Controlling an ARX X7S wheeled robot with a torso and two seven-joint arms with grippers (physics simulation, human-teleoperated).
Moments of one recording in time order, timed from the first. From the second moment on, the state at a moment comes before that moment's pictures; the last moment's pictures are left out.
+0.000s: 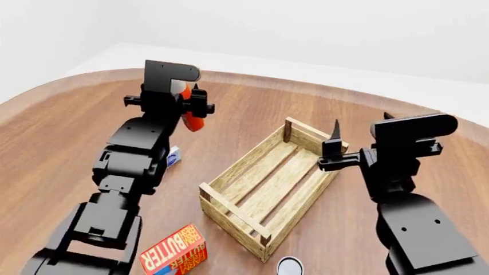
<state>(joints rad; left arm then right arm) -1.13 -0.09 0.30 -0.86 -0.22 -0.27 -0.03 0.48 0.39 -0.14 -0.33 0.22 0.68 0.17</state>
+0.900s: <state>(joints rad) -1.35 0.00 1.53 -0.99 -1.32 0.03 -0.24 0.32 0.46 0.10 -0.46 0.28 0.74 0.22</state>
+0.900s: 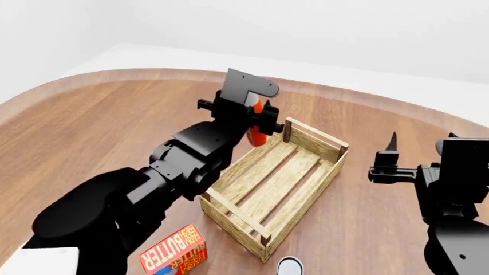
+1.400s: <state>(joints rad) -1.37 0.00 1.56 -0.91 -1.29 0.04 -0.29 0.31 0.46 0.11 -0.47 0.29 0.76 0.25</state>
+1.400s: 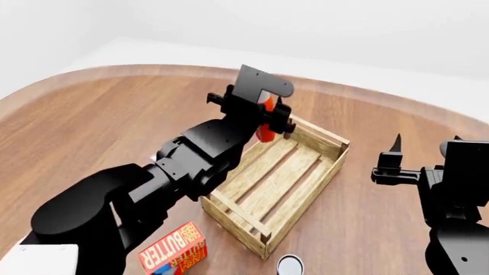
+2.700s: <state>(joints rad) -1.42 0.00 1.56 -0.86 -1.22 -0.01 -0.31 0.31 0.45 0.11 -0.47 0.29 0.74 0.28</state>
